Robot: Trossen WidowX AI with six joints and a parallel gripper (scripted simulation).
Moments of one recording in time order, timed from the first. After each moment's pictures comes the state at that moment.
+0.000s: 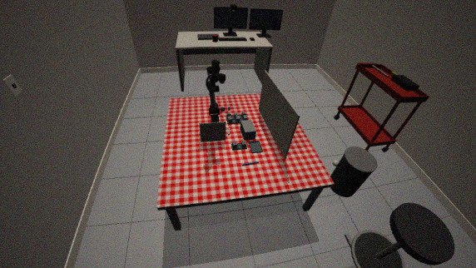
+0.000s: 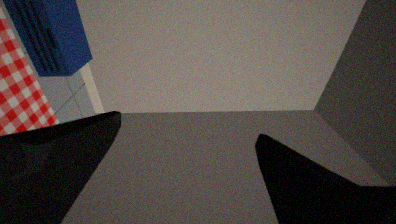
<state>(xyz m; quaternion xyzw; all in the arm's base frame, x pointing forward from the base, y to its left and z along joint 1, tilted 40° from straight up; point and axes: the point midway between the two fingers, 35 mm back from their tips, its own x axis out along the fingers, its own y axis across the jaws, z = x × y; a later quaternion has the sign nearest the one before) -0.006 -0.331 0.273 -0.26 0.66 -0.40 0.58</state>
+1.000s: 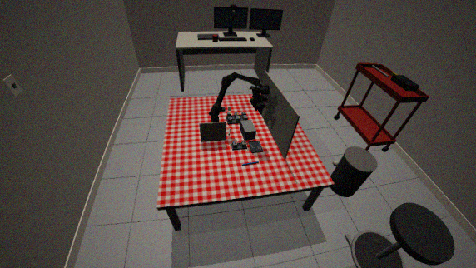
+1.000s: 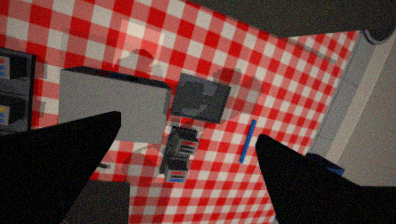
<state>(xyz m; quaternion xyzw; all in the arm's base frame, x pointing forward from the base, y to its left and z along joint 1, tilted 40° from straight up) 0.352 -0.146 0.092 0.10 0.61 0.19 0.76</state>
